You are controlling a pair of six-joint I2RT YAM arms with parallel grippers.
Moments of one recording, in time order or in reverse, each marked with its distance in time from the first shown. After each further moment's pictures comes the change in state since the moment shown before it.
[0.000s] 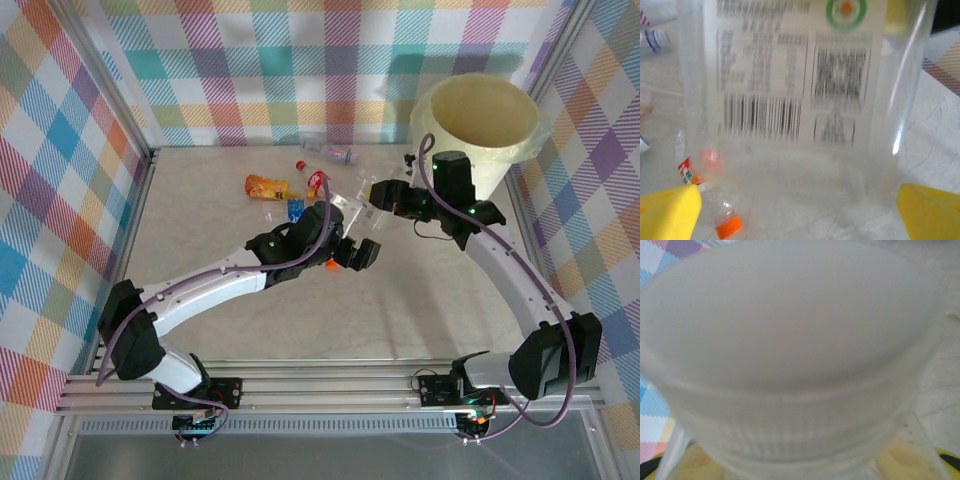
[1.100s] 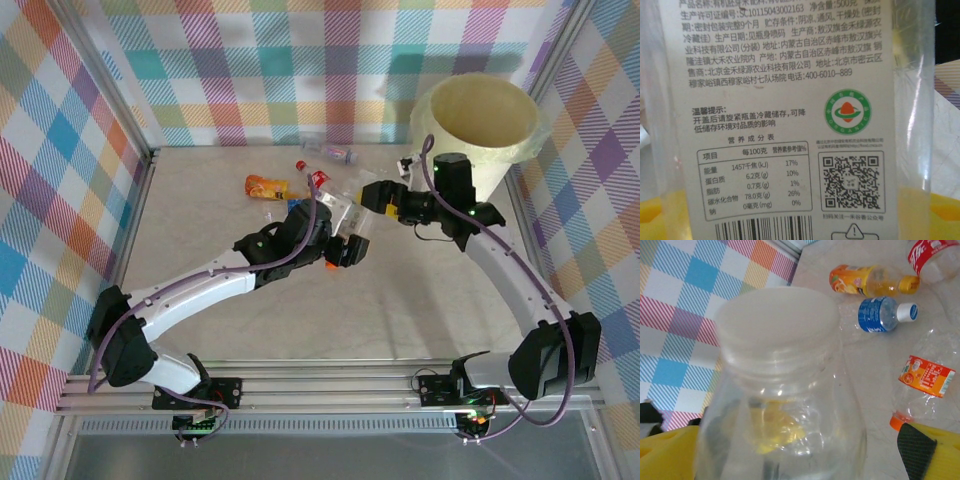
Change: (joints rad) left arm 0.024 -0.039 -0.016 -0.006 0.047 -0.016; right arm -0.002 0.010 -0.026 0.016 -0.204 0.035
